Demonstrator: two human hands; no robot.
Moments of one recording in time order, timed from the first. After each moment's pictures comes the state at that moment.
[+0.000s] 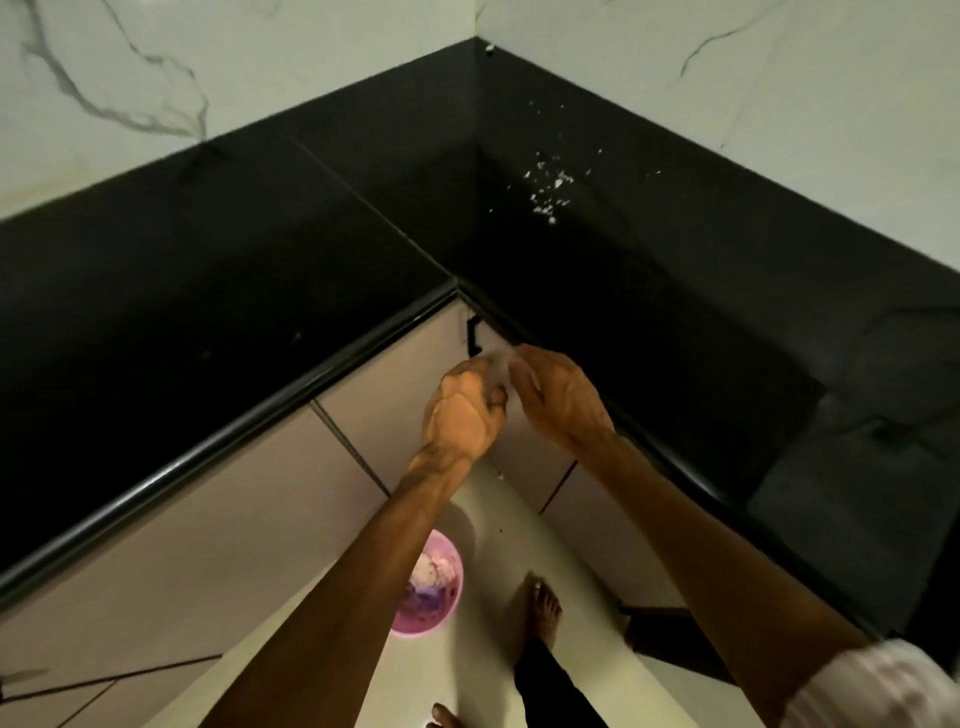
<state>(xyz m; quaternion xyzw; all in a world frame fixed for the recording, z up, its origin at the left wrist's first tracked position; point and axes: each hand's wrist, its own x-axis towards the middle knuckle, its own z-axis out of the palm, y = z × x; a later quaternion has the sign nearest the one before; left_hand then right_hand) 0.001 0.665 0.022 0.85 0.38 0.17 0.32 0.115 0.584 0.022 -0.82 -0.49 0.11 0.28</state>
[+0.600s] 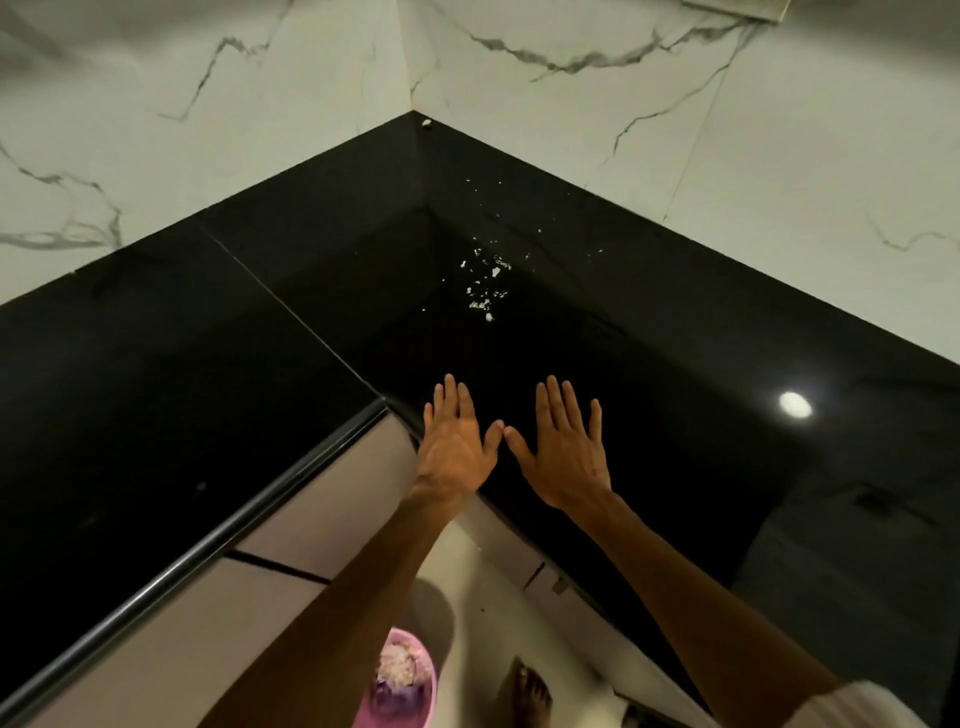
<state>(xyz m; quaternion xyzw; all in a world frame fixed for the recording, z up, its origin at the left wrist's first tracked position) 0.152 0.729 0.009 0.90 0.36 -0.04 0.22 0.251 0.612 -0.002 -0.90 -0.41 0.12 0.05</state>
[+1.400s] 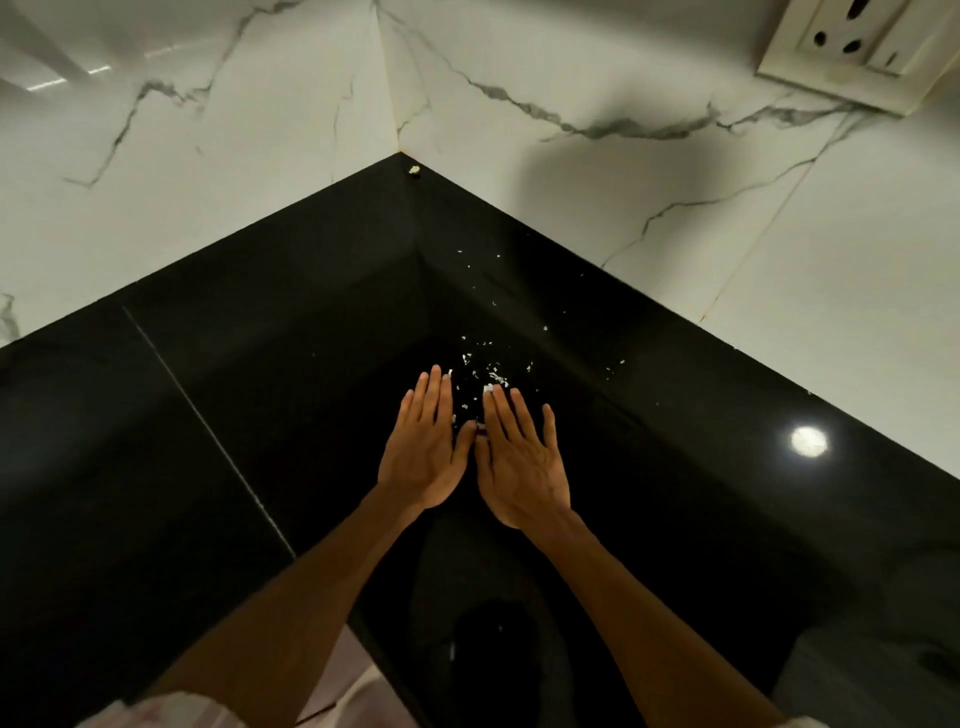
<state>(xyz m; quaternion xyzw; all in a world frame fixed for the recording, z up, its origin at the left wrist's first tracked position) 0.293 0.900 -0.014 0.94 0.32 0.00 0.09 0.380 0.782 -0.009 -0.86 -0.49 0.08 0.08</state>
